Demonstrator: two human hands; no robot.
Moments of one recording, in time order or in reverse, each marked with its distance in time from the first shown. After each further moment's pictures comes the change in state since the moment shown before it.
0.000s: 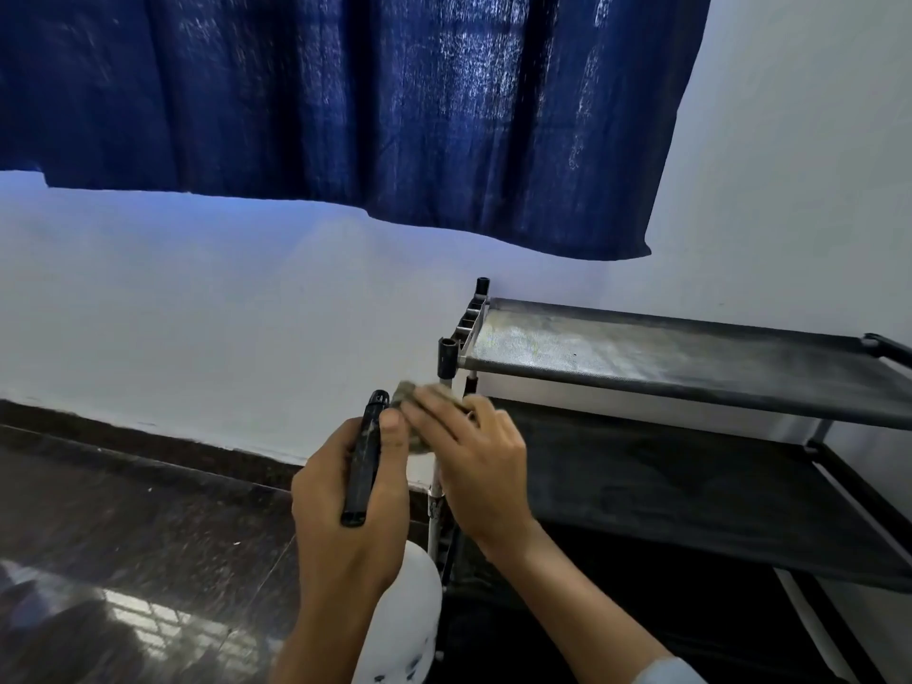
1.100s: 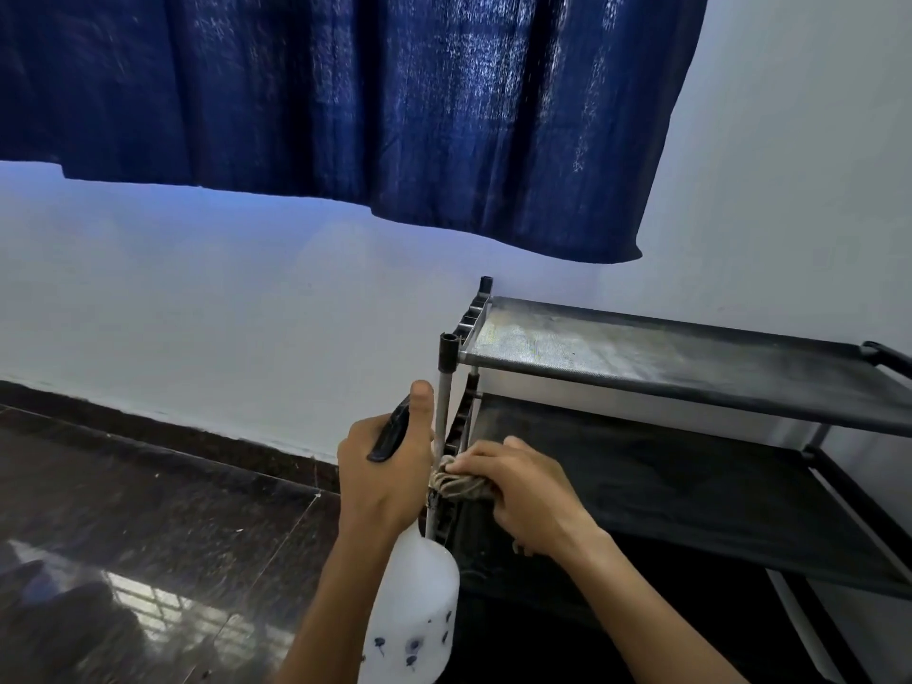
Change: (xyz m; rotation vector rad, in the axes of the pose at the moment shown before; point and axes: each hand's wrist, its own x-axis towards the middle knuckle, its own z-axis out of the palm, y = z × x) left_hand 0.016 -0.012 0.023 0.023 -0.160 -0.261; right_hand -0.027 0.048 -0.034 0.265 -0.779 0.111
